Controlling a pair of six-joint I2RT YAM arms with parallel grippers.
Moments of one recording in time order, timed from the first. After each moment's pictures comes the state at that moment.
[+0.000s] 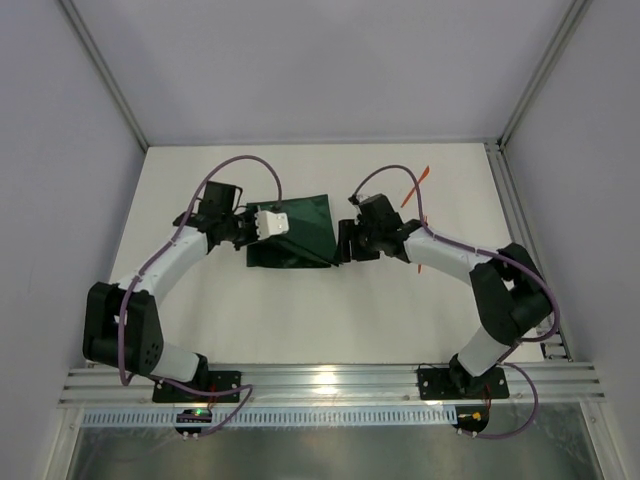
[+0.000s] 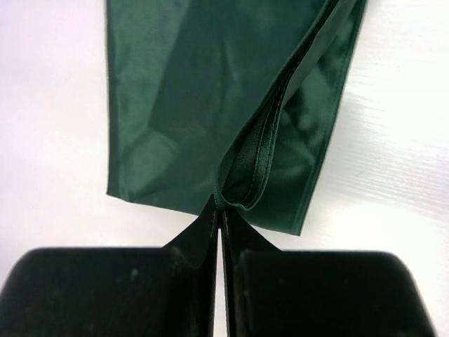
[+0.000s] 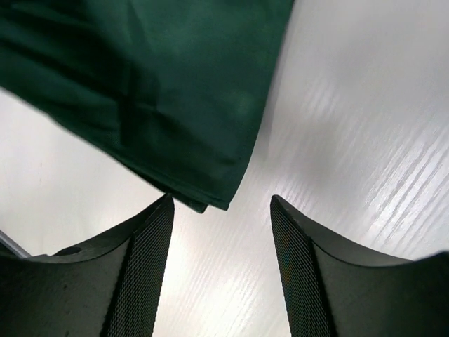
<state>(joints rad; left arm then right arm) -0.26 1.44 1.00 -0.48 0.46 1.12 0.57 1.66 1.00 -0.23 -0.19 0.46</state>
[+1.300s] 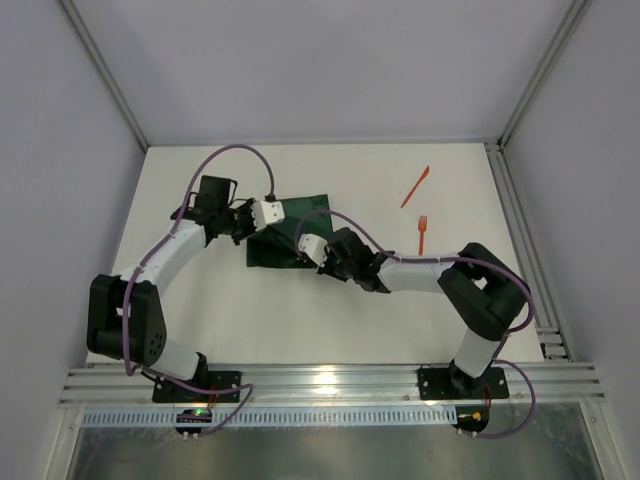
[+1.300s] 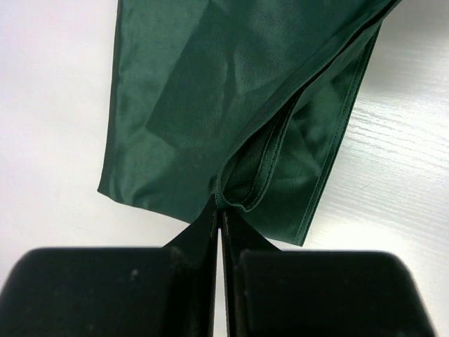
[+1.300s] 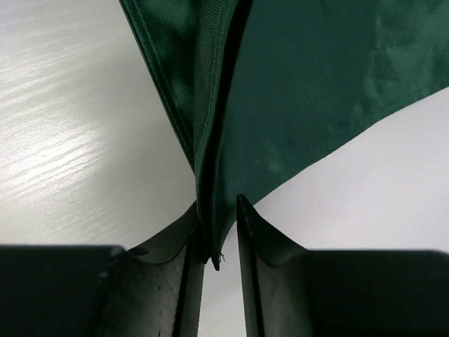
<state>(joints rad) -0.21 1.49 1.06 -0.47 0.52 1.04 0.82 1.74 0.86 0.14 0.01 -0.52</state>
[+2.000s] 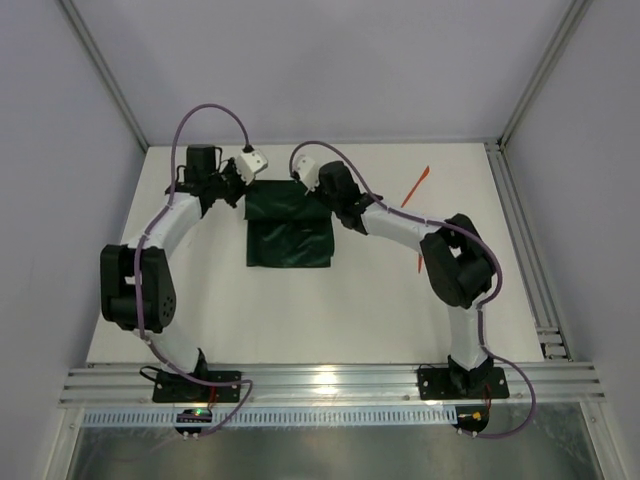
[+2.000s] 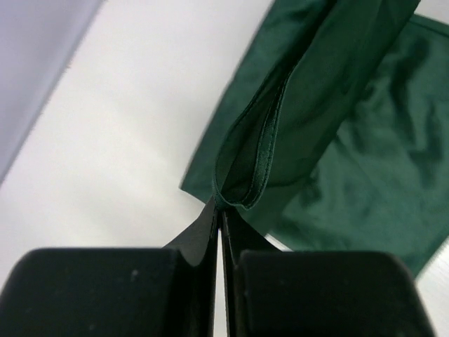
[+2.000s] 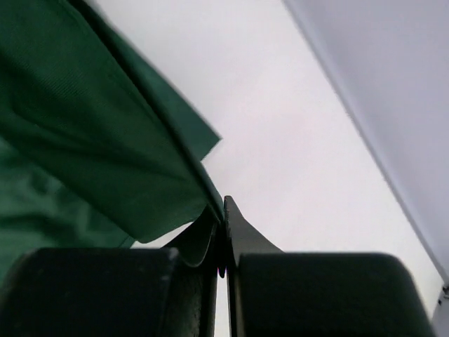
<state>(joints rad) -0.10 1.68 1.27 -0.30 0.51 0.77 0.67 1.97 1.39 0.06 0.20 -0.54</state>
